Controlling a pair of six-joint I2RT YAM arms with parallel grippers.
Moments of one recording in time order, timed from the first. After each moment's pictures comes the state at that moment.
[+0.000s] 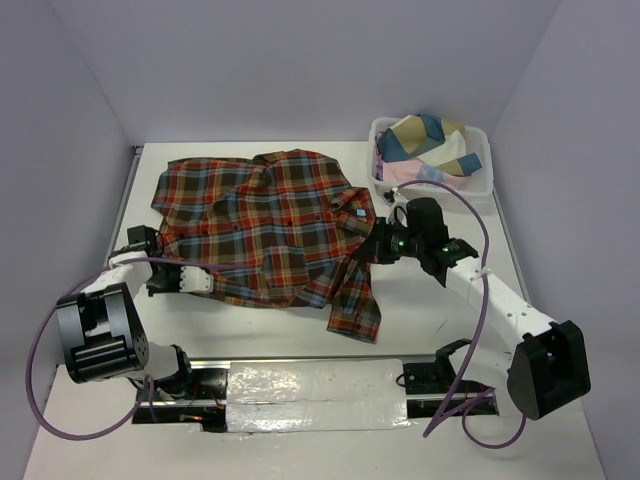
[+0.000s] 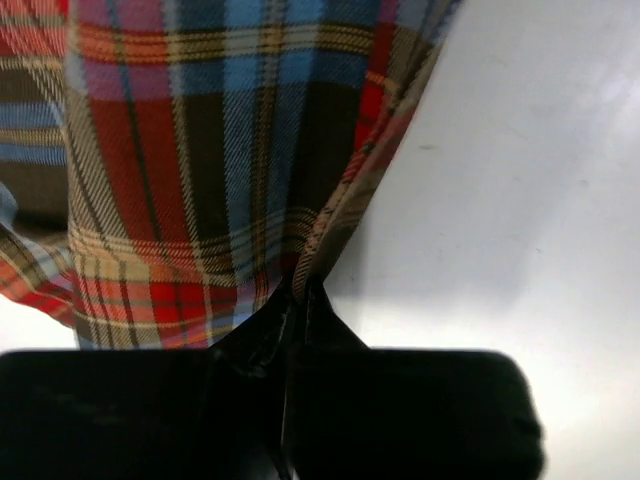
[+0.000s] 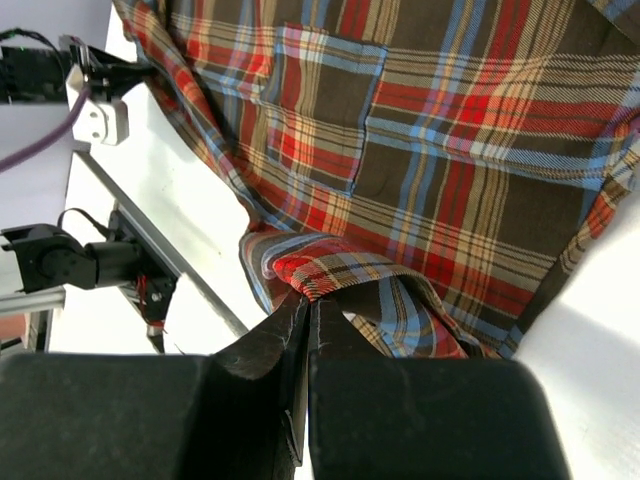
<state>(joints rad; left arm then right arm) 0.32 1.37 0.67 -0.64 0.19 1.85 0.36 1.14 0.76 -0.24 -0.53 0.48</state>
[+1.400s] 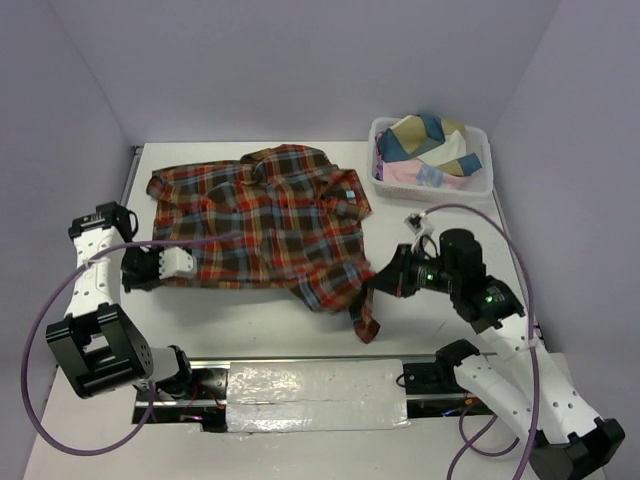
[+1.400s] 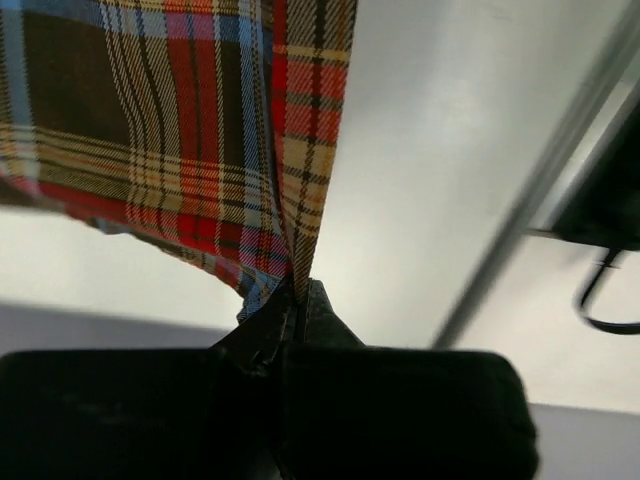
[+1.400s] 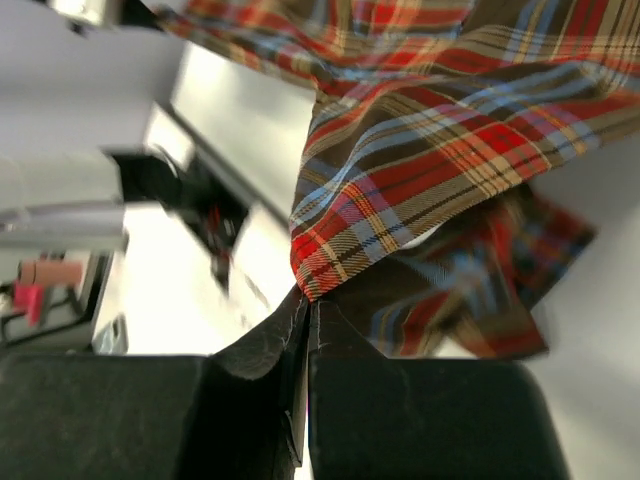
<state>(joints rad) 0.40 1.30 1.12 -1.32 0.22 1.74 0.38 0.70 0.76 -0.53 -0.58 0.54</state>
